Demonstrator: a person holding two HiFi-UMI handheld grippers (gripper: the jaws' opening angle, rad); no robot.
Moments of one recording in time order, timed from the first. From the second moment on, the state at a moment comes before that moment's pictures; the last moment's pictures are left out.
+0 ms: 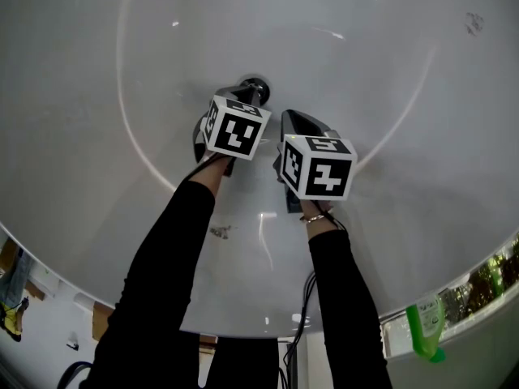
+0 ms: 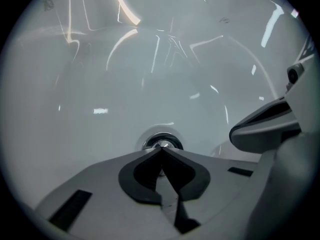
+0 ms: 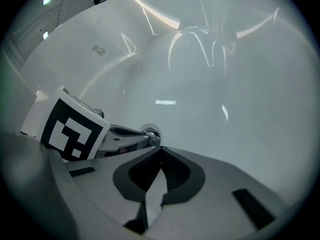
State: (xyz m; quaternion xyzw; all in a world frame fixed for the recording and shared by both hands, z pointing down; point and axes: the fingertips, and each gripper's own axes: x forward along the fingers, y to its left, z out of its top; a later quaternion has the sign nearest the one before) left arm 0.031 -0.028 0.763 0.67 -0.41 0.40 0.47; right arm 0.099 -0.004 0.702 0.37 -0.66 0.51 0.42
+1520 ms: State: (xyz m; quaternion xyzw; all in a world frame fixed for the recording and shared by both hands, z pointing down) left arm 0.005 -0.043 0.621 0.72 -0.38 0.38 0.45; right arm 0.095 -0.011 0.607 0.43 -0.65 0.51 0.37
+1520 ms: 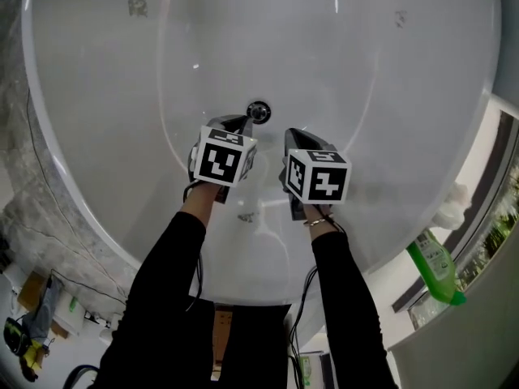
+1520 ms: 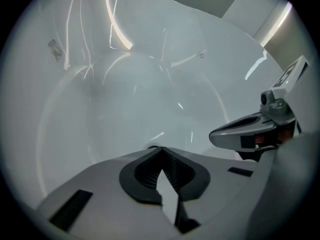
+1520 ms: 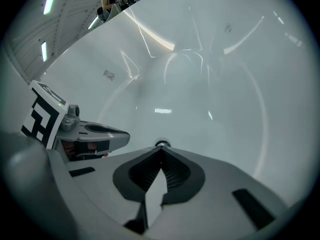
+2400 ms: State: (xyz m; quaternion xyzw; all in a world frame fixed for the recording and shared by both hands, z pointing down) left arm -0.019 -0.031 0.511 0.74 -0.38 0.35 0.43; right arm 0.079 0.008 0.524 0.43 -0.67 0.49 0.35
